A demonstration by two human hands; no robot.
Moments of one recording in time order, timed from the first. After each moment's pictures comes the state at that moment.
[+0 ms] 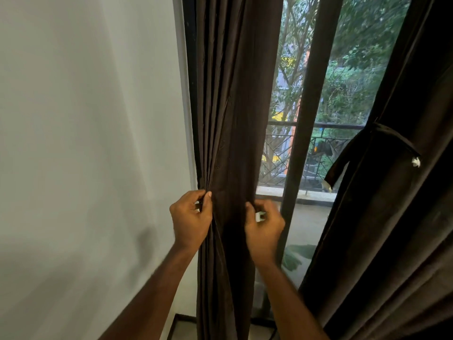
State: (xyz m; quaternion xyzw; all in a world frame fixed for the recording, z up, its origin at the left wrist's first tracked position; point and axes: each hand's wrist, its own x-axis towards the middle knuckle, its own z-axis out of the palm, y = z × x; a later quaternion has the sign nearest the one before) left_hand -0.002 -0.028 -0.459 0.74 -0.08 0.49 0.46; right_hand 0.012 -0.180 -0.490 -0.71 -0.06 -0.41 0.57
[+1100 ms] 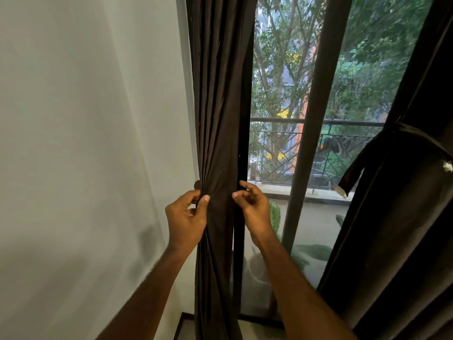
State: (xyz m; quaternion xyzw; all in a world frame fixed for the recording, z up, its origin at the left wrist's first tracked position) left_hand 0.000 -0.006 -0.459 0.74 -0.04 0.43 0.51; right_hand 0.070 -0.160 -0.483 -0.62 -0.08 -0.10 0.77
